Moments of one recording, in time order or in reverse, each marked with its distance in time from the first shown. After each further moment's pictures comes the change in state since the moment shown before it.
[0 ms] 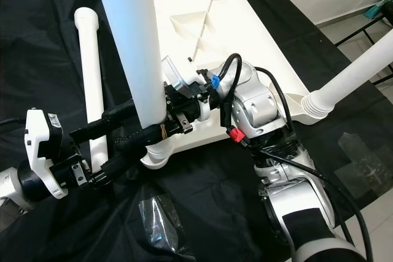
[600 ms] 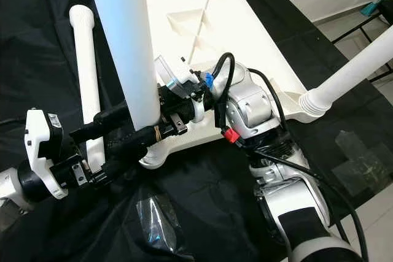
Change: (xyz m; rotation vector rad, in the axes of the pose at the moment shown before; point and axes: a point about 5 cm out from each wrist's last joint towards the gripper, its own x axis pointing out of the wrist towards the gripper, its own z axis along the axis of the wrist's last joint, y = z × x) left arm 0.000 -0.001 0.001 0.002 -0.002 0.005; right arm 0.005 0.001 0.000 0.036 -0.015 0.046
